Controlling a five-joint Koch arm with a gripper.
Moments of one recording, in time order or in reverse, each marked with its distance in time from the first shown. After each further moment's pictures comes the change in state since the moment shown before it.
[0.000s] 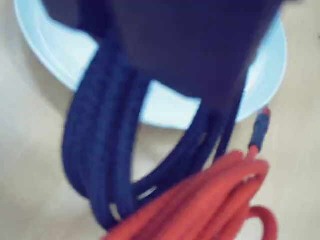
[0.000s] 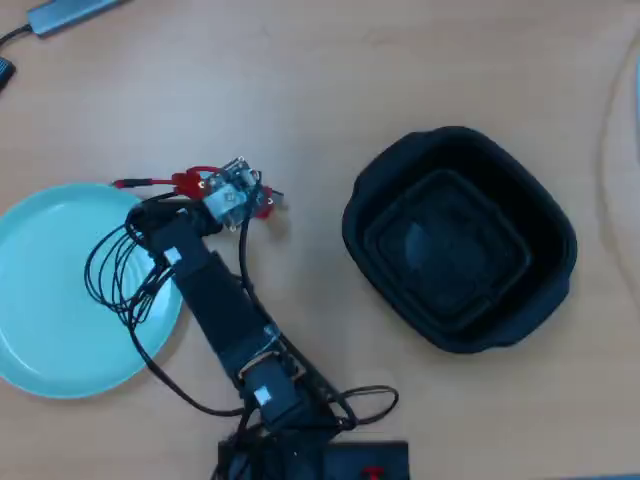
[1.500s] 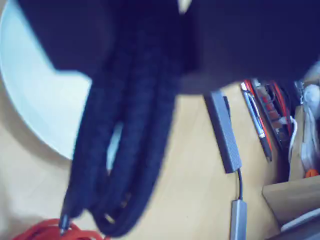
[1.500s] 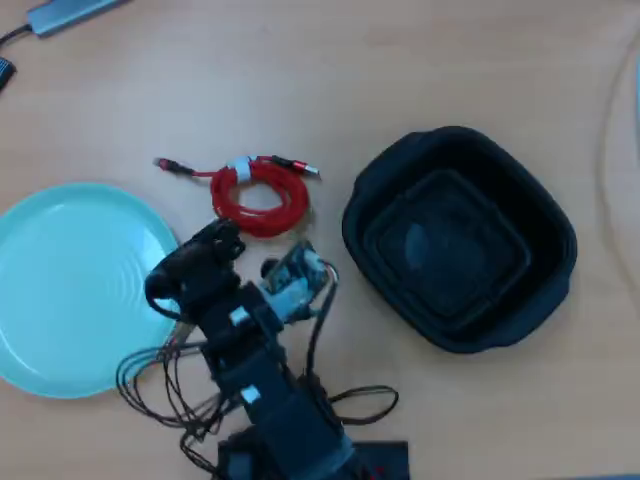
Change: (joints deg) arm -0.2 34.9 6.3 1.6 -28.5
